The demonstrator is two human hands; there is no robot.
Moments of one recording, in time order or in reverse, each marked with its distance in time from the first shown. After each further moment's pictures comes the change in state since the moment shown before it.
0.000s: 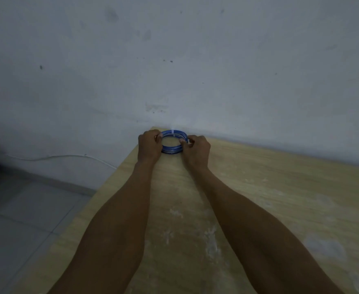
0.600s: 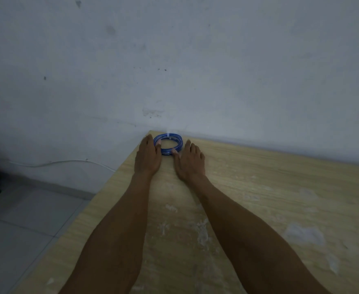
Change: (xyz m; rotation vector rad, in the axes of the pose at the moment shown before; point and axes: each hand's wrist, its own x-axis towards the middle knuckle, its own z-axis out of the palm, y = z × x) left_hand -0.038 0.013 -0.007 0.154 -0.168 -0.129; right_hand -0.037 -0.002 -0.018 -0.429 -0.317 -0.022
